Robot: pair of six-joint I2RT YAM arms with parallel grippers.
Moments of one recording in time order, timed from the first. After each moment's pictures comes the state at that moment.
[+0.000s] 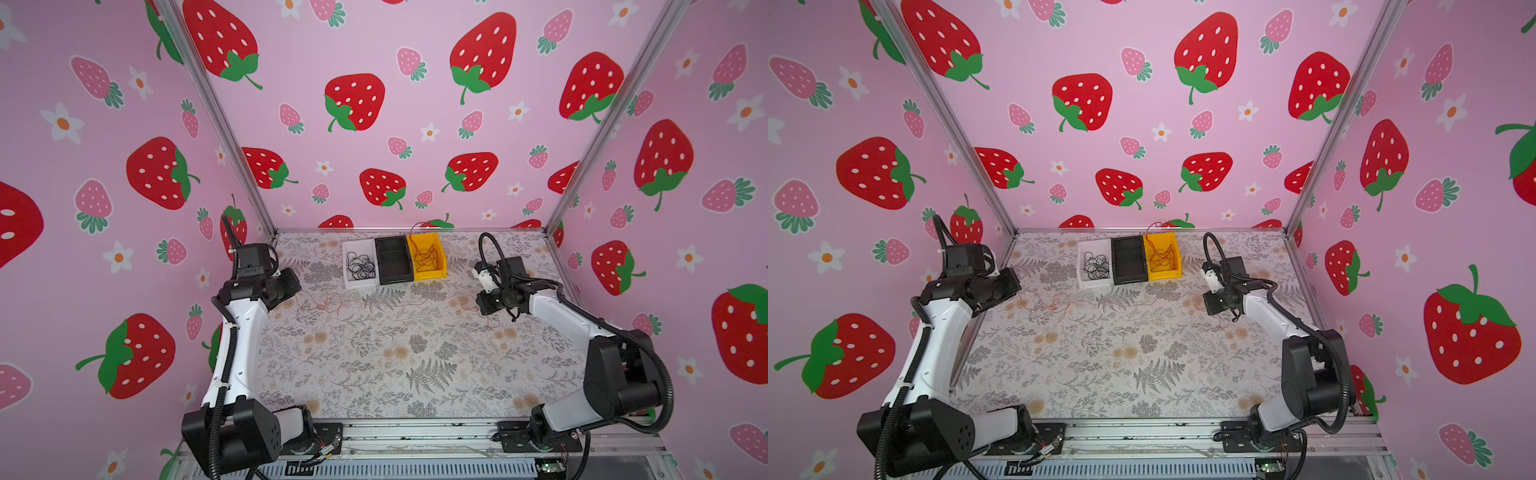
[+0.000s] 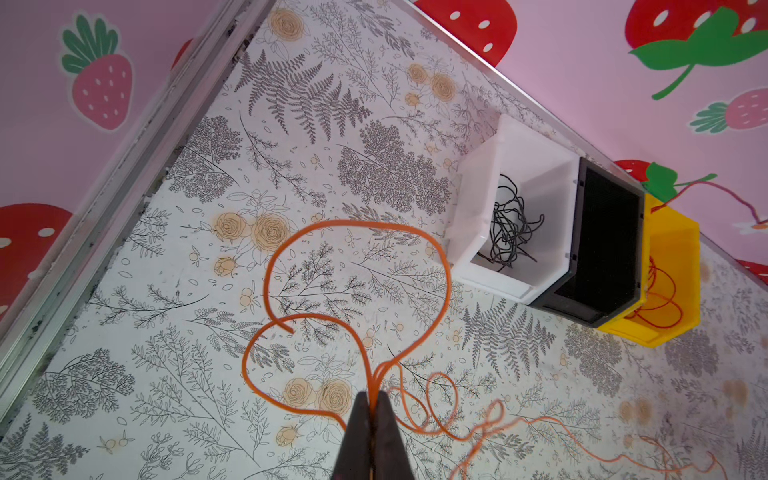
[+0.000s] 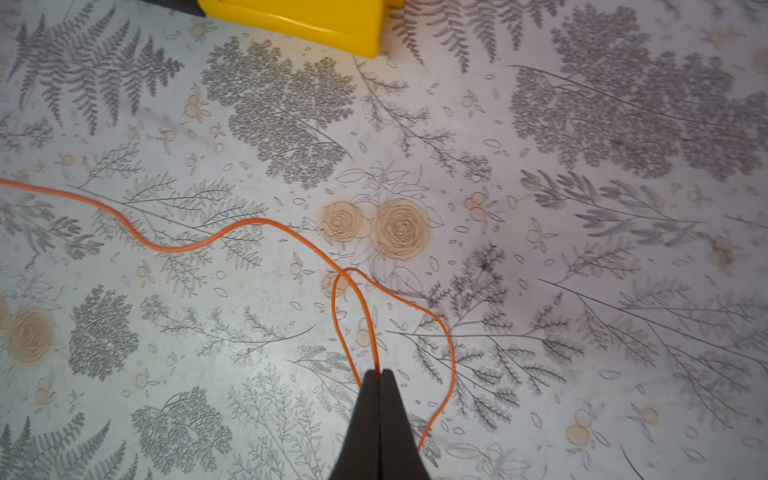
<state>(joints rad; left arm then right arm) 0.22 1.25 1.23 -0.87 0.15 -0.31 0.30 1.51 0.99 -0.50 -0.19 -0.16</state>
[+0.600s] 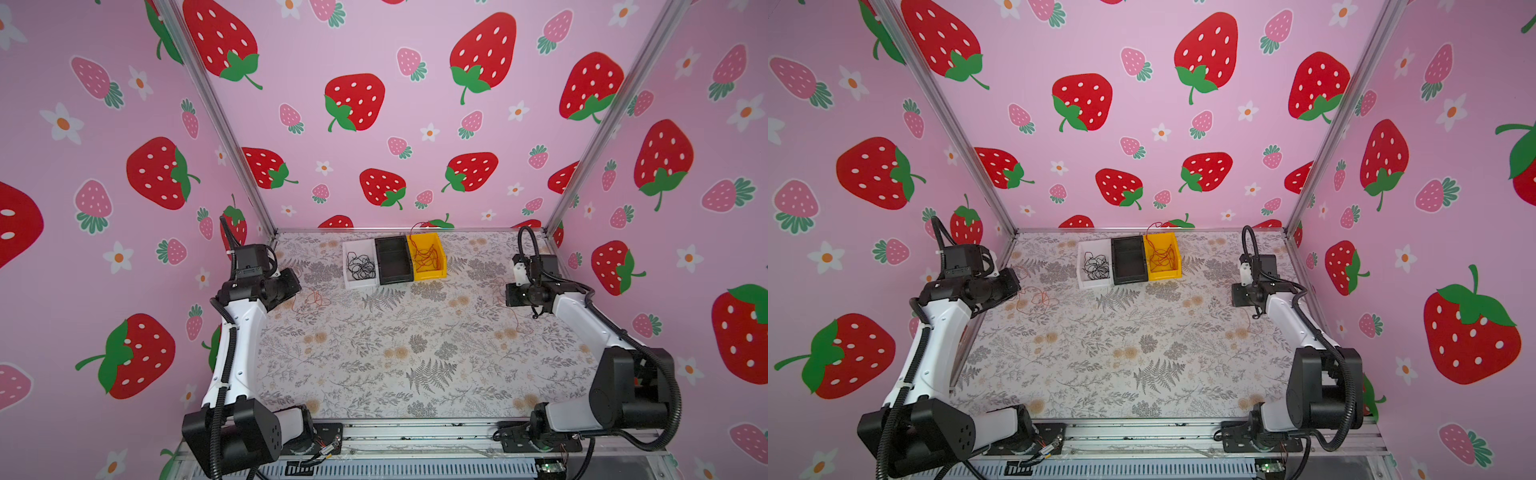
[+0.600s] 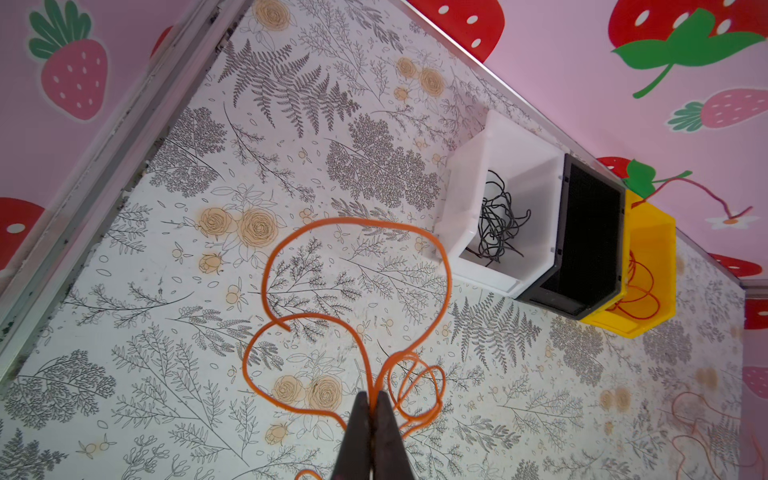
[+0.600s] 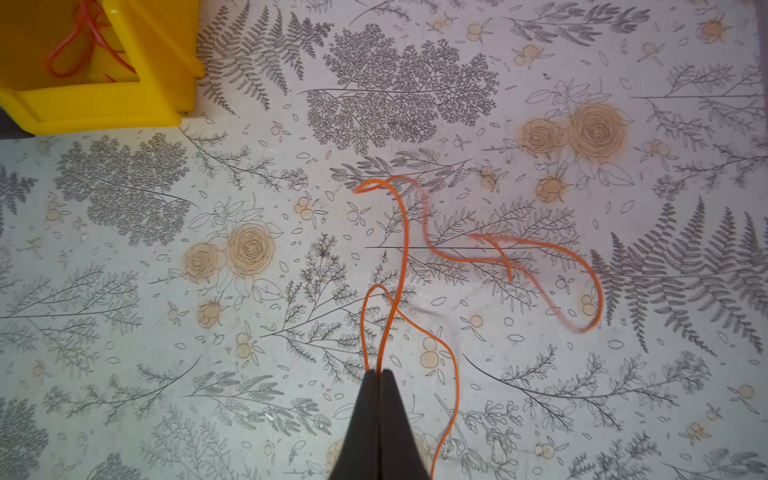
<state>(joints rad) 0.24 1.26 1.21 -0.86 0.21 -0.31 0.13 1.43 0.98 -0.50 -0.15 -0.08</state>
